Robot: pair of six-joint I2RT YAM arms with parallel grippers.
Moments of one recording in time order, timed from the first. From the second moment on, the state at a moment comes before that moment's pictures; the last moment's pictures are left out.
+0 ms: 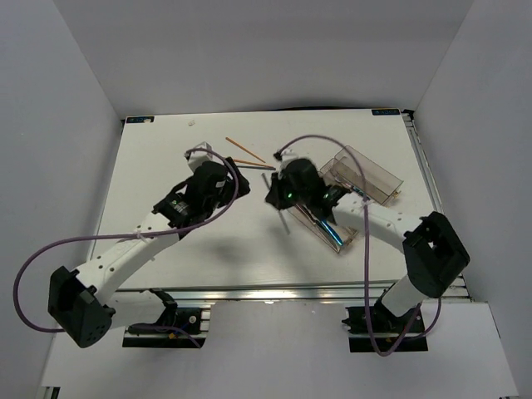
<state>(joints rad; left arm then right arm) -0.68 1.20 0.98 -0.39 -0.37 -0.88 0.82 1.56 1.02 -0.02 -0.08 0.41</state>
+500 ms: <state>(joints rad) -0.68 0.92 0.80 -0.61 -0.49 -0.57 0.25 1.74 1.33 -0.46 0.20 -0.57</state>
